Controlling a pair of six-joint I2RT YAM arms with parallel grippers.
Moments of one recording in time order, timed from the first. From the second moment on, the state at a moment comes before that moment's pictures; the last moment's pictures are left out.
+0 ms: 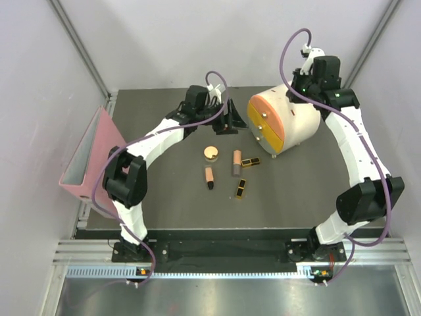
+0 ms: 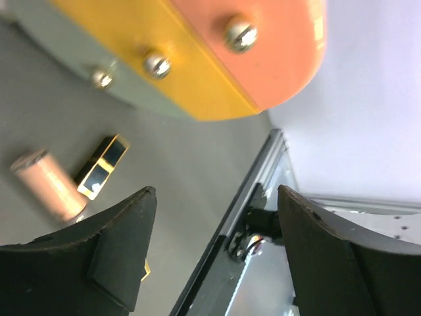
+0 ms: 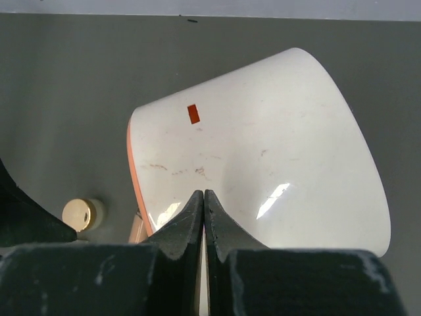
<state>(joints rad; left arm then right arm) -0.50 1.86 1.54 -0.17 0.72 -0.71 0.17 1.58 1.72 -0.64 -0.10 0.14</state>
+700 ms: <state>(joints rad) -0.54 2.10 1.71 0.16 0.76 -1.05 0.17 1.60 1.65 -0.64 -0.10 0.14</state>
